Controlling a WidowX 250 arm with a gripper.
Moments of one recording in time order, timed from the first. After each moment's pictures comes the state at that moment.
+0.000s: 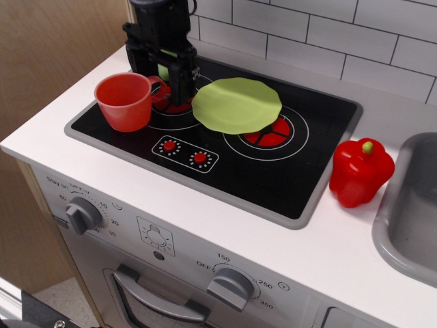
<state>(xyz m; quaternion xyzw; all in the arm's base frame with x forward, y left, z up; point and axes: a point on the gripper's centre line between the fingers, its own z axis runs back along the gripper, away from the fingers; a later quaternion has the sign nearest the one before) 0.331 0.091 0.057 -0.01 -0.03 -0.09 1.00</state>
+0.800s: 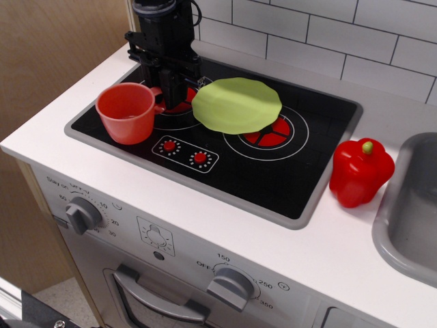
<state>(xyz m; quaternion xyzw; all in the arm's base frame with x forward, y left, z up) 0.322 0.082 0.057 -0.01 -0.02 -0.07 1.00</state>
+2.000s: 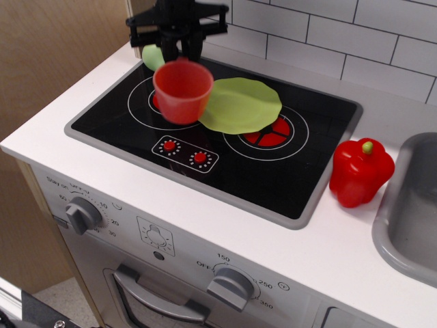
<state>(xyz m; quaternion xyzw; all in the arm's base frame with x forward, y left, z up) 0.353 0.087 0.087 0.04 -0.08 0.42 0.90</state>
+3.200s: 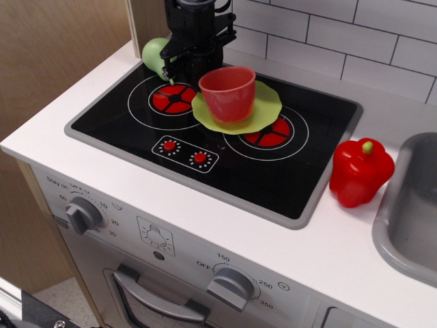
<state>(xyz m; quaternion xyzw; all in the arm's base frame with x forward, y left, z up) 0.368 0.064 0.057 -0.01 -0.07 0.60 0.80</state>
